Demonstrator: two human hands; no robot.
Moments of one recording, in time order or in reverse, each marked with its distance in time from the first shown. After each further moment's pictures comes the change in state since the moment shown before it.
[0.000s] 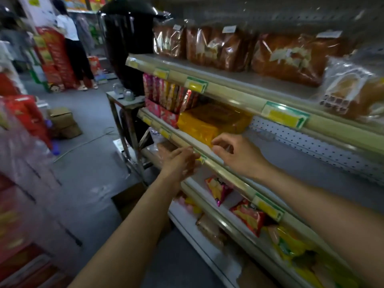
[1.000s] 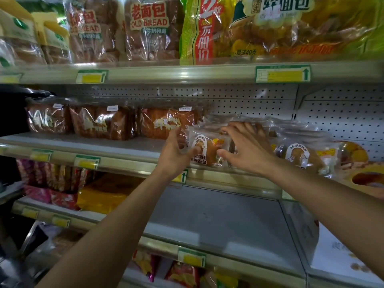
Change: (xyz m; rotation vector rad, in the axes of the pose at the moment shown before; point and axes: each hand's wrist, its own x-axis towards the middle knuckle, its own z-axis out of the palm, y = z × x) left_hand 0.003 0.095 0.237 0.575 -0.529 0.754; right_hand -0.077 0.031 -0.242 -0.874 0.379 0.321
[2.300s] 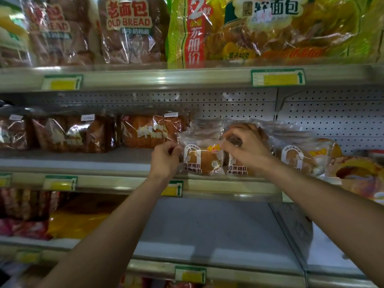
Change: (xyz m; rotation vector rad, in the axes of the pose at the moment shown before) left_hand 0.036 -0.015 0.006 -0.106 0.031 -0.043; right_hand 0.014 0.012 0.014 0.454 0.130 0.239
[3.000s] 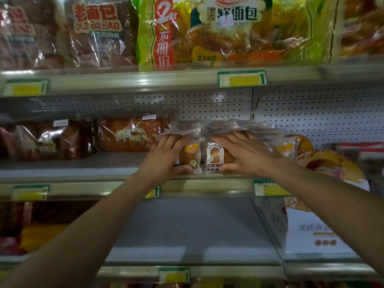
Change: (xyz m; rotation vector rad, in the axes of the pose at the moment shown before) left_hand 0.007 0.007 0.021 0.888 -0.274 0.743; right_hand -0.029 0.031 -0.049 -0.720 -0.258 -0.275
